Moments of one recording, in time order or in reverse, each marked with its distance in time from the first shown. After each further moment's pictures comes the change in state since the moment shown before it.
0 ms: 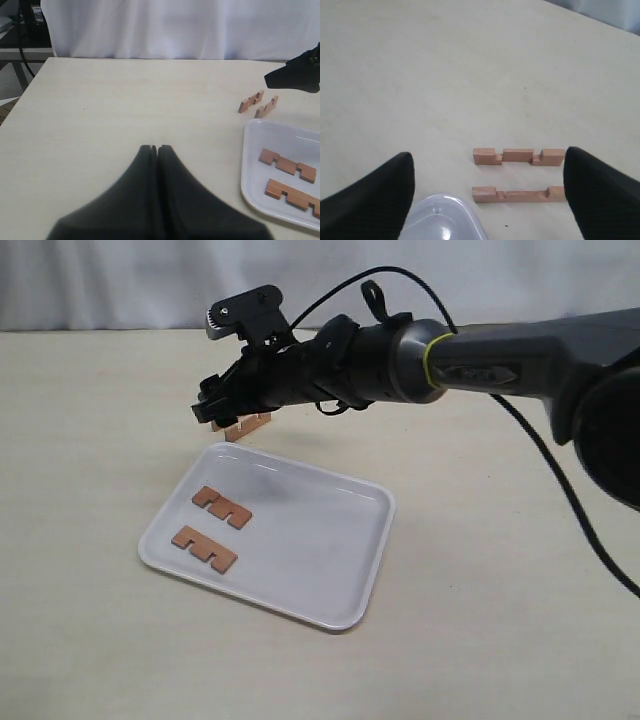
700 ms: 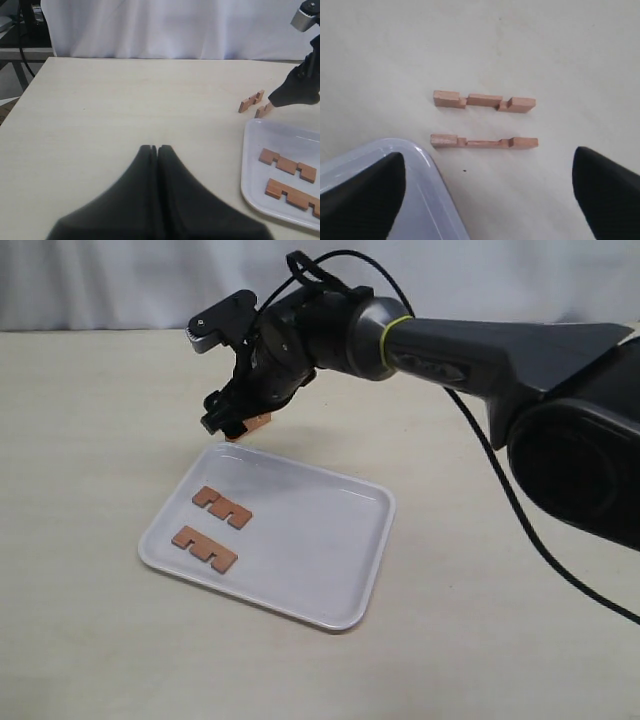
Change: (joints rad) left arm 0.000 0.000 0.000 0.000 0.000 0.000; right arm 0.031 0.112 -0.318 -1.010 0.467 0.856
